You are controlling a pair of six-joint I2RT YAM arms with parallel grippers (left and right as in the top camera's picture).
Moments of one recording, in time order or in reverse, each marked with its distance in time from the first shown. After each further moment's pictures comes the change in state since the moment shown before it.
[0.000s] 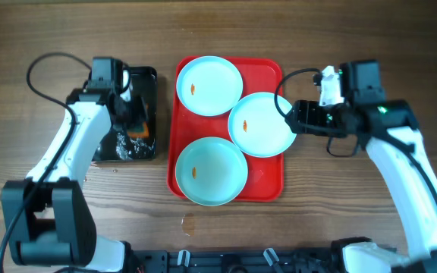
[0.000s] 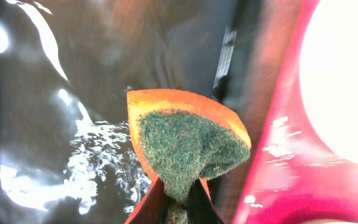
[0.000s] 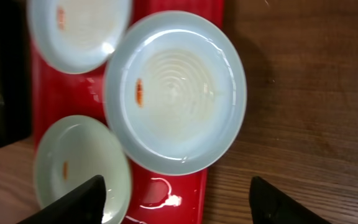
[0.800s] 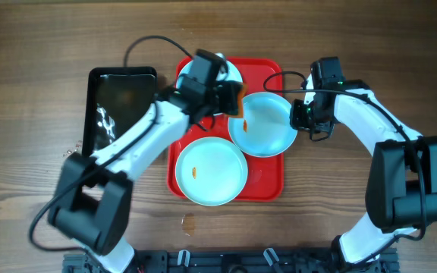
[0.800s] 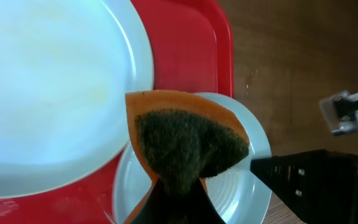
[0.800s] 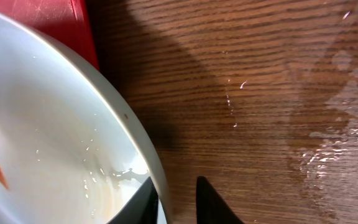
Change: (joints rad) left arm -0.484 0.146 0.098 0.396 0.184 -0.380; right arm -0.020 0.431 0.000 0.207 0.109 0.051
